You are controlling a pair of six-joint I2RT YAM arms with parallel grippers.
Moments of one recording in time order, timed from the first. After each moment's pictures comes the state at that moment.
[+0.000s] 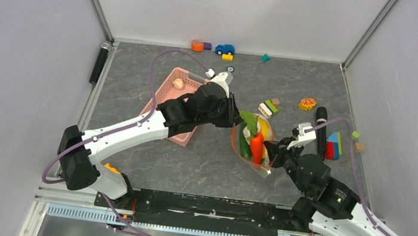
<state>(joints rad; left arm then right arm) -0.96 1.44 1.28 -0.37 -0.08 -0.83 0.97 0.43 0.57 -0.39 0.47 0.40</state>
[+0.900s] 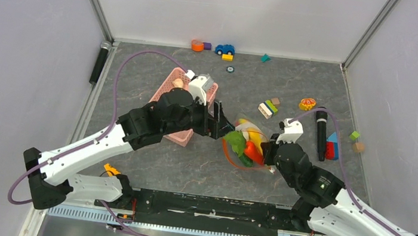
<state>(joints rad) -0.97 1.13 1.18 -0.43 -0.03 -0.66 0.96 0.64 0.62 -0.48 0.53 0.53</state>
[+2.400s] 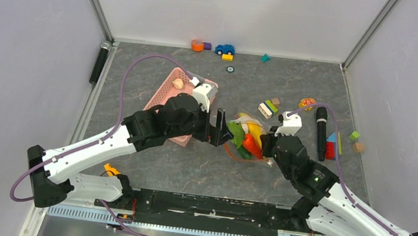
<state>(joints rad) -0.98 1.14 1.14 -0.48 -0.04 -0.62 0.87 0.72 0.62 -0.34 0.51 0.47</state>
